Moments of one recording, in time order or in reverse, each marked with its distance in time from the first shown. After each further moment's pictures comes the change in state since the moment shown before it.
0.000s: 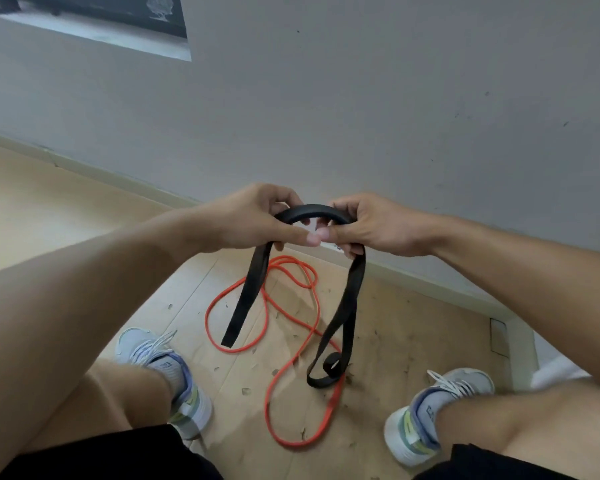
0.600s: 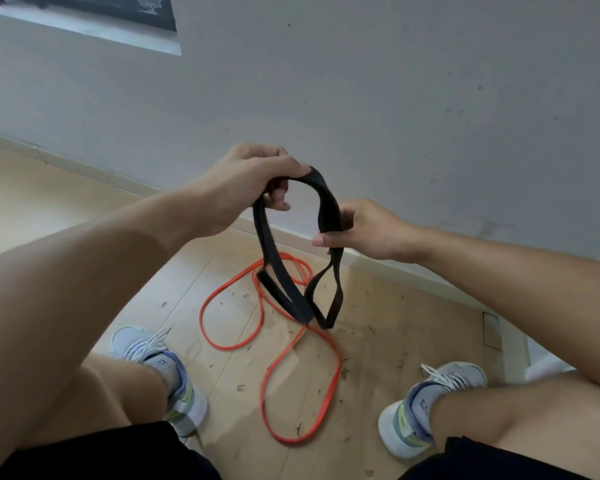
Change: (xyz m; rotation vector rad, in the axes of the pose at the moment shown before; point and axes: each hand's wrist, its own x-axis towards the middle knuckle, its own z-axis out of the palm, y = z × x) left_hand 0.001 0.029 -0.003 -0.354 0.204 0.129; right_hand 0.010 0.035 0.006 -0.176 0.178 0.026
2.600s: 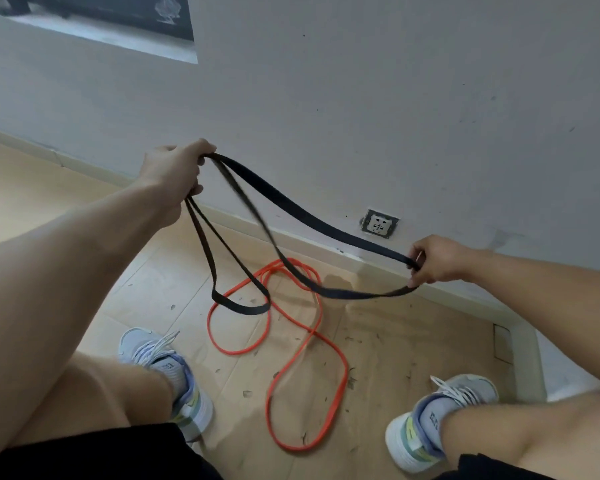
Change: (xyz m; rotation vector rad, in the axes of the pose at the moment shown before) left_hand 0.020 -0.052 -0.090 -0.094 0.721 -0.242; right_hand -0.003 0.129 -0.047 -0.400 -0.011 0.519
